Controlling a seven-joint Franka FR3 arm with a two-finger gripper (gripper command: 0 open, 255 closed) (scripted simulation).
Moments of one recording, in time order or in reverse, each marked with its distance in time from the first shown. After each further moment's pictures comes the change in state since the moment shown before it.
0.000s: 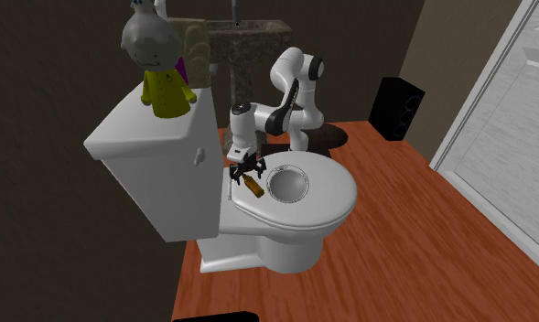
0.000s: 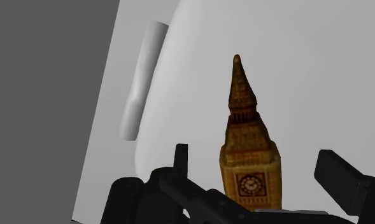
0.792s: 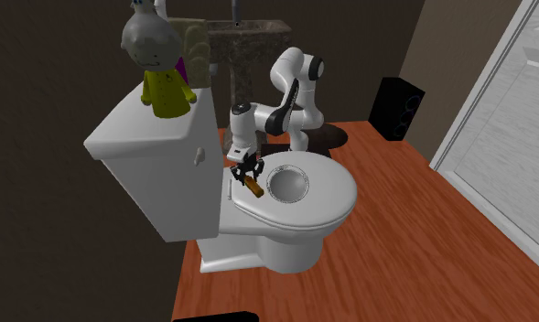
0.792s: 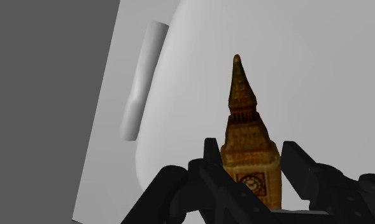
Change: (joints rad) arm 0.000 0.000 0.000 0.000 0.000 0.000 0.000
